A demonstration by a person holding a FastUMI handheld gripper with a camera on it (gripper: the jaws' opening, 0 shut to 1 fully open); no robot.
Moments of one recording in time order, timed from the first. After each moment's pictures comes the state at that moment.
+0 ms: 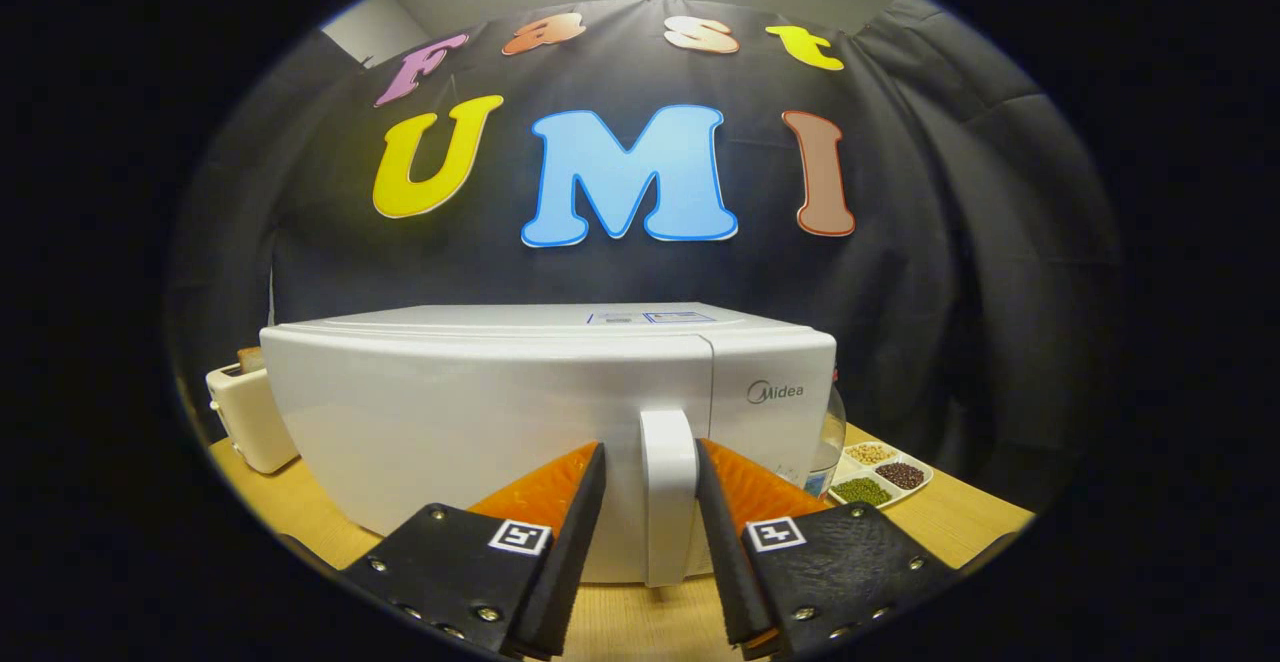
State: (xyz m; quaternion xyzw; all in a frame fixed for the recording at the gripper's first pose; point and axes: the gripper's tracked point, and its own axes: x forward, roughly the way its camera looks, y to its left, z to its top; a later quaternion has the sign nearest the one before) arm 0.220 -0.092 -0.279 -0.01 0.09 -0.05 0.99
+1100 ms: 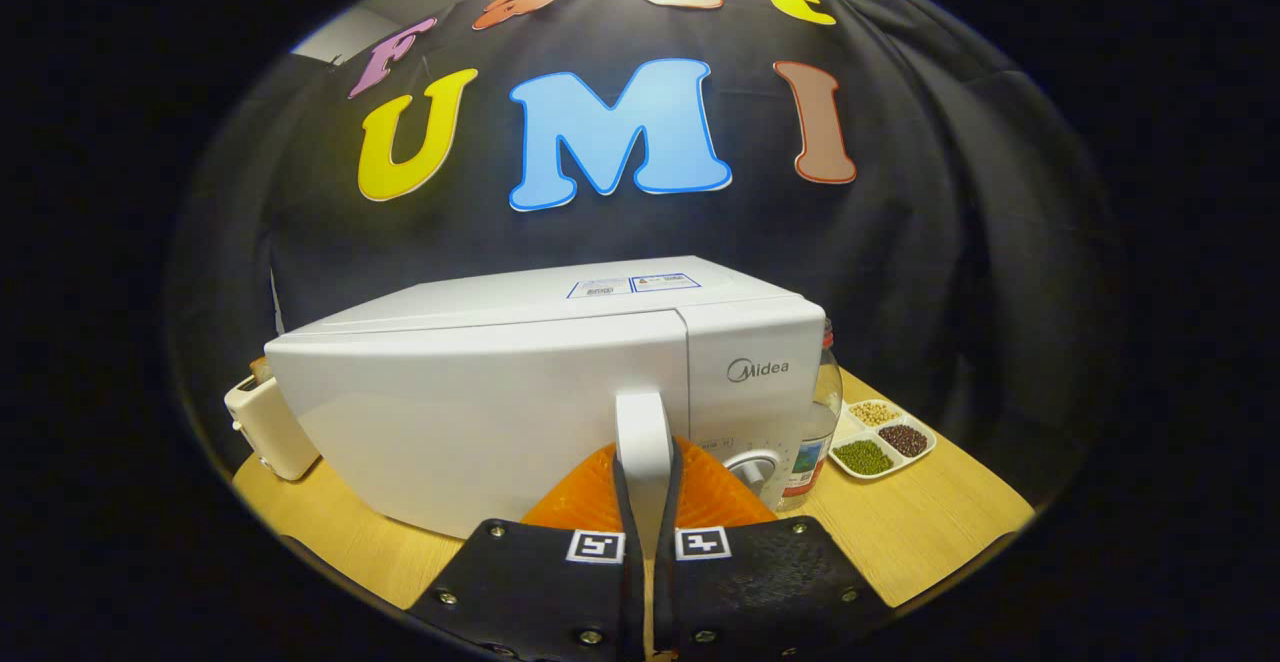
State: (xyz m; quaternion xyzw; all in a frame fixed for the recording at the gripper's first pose) arm 0.213 -0.094 -0.285 0.01 0.18 -0.04 0.98
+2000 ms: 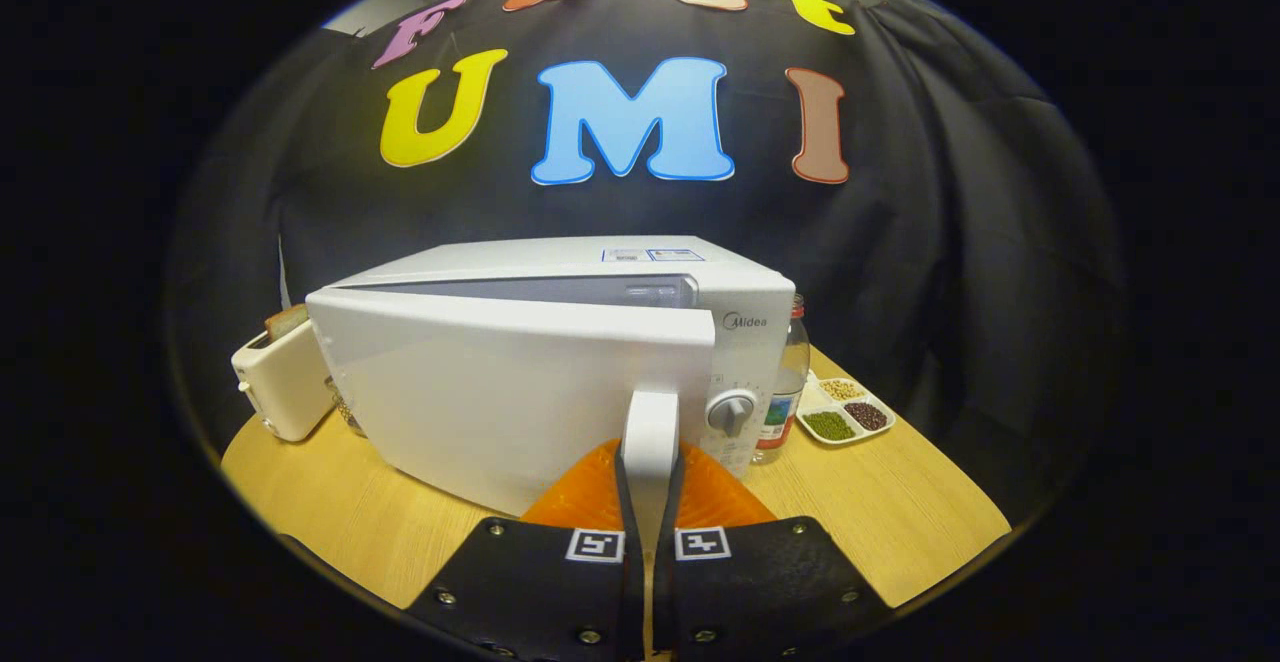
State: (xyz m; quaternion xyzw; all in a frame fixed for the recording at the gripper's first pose) arm 0.125 -0.072 -0.277 -0.02 0.22 -0.05 0.97
